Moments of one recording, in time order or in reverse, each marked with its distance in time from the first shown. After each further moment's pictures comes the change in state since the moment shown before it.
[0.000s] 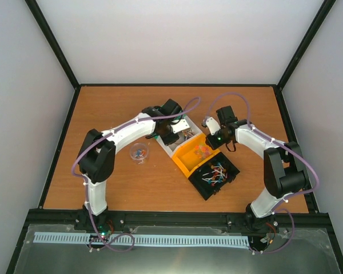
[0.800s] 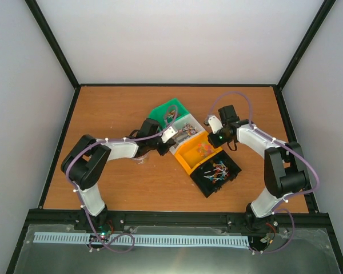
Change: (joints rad) left arm 0.108 -0.173 -0.678 0.996 0.293 -0.141; right arm -0.029 -0.003 -0.001 0.026 0.069 0.005
